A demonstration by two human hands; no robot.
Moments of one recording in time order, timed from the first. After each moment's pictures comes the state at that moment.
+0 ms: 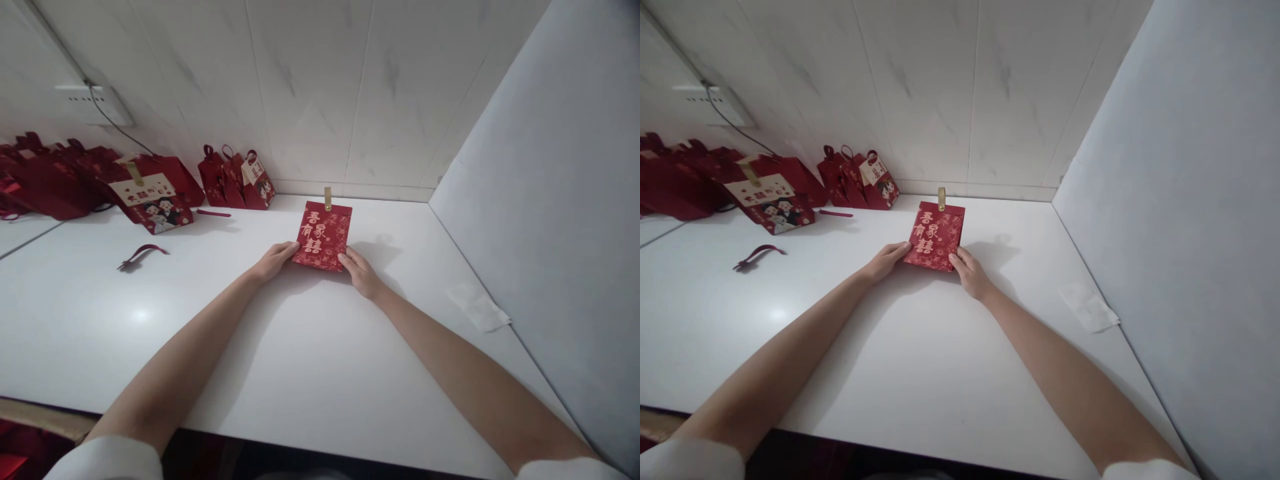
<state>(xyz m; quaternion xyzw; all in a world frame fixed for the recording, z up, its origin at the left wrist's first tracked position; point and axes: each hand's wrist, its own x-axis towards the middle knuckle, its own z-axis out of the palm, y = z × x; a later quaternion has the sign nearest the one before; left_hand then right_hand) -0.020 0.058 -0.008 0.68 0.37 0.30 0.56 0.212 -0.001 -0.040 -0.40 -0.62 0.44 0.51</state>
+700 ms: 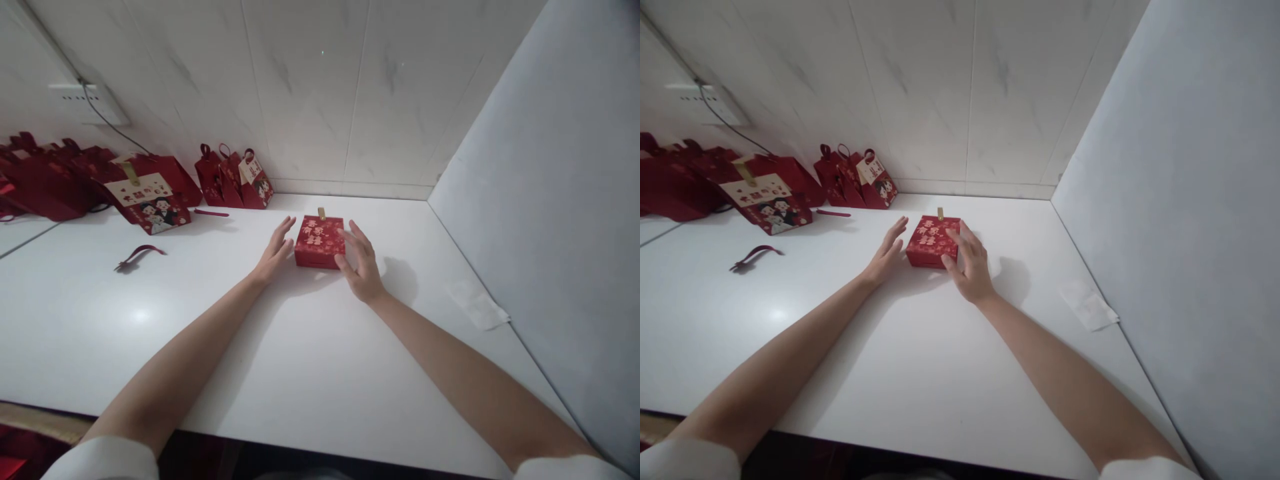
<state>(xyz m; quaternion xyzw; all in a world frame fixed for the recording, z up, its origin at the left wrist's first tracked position) -0.019 0.056 -0.011 0.78 0.37 0.39 0.33 0.205 -0.016 -0.028 -0.49 -0.70 0.10 0.51</state>
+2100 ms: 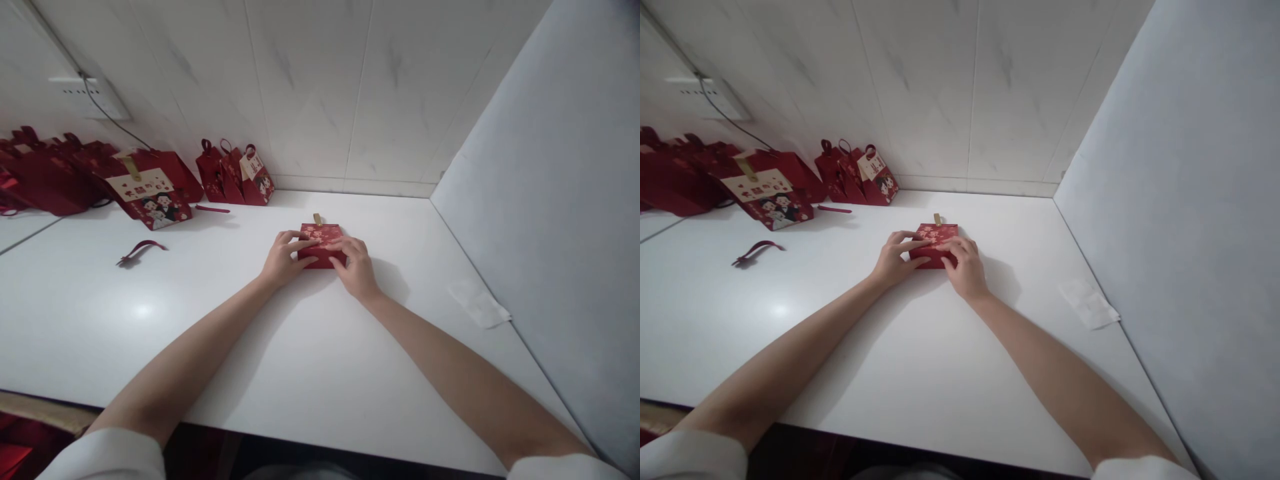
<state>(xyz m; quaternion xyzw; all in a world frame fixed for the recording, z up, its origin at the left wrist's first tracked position) 0.001 0.045 -0.018 0.84 0.38 0.37 0.09 0.195 -0.006 -0.040 -0.49 -0.69 0.09 0.52</state>
